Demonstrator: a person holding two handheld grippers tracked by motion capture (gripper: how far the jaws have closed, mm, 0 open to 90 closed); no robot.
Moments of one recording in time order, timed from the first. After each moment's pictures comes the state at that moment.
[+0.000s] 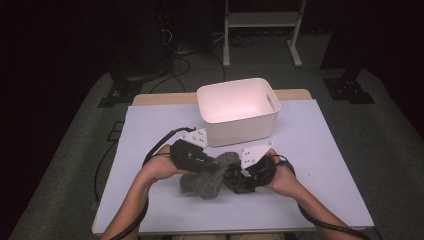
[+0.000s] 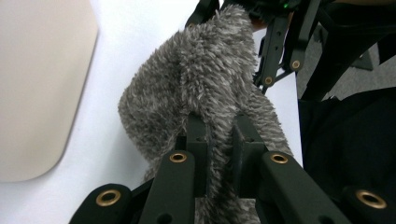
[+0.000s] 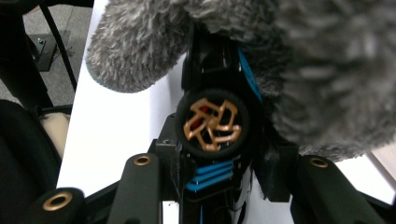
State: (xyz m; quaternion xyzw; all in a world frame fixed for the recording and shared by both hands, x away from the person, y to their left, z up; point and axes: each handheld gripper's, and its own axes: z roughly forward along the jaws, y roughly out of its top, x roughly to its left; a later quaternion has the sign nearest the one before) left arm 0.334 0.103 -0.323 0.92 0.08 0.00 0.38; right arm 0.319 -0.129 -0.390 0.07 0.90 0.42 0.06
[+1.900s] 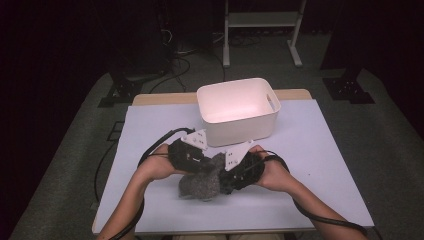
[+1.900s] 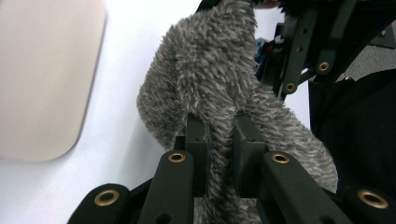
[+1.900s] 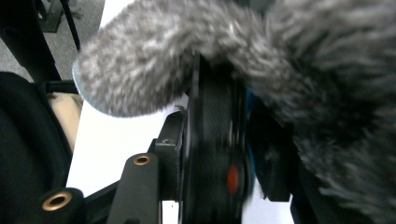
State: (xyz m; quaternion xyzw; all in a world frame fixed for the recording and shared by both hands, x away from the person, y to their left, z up) left arm 0.330 0.100 -0.322 0.93 0.07 0.02 0.35; right arm 0.317 -0.094 -0.370 0.01 0.93 0.36 0.06
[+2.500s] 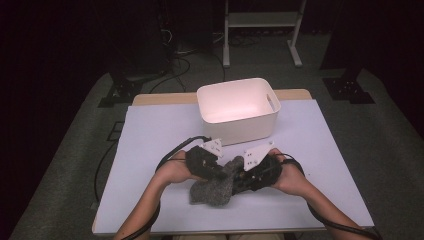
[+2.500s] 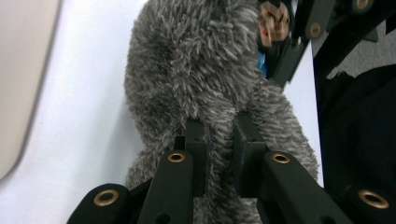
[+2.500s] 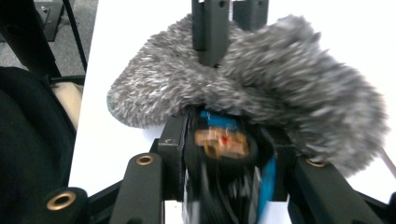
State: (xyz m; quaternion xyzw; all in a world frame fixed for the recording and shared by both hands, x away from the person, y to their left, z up) left arm 0.339 0.069 -0.364 0.94 0.07 -0.01 0.33; right arm 0.315 -0.139 -0.380 0.04 0.93 0.37 0.06
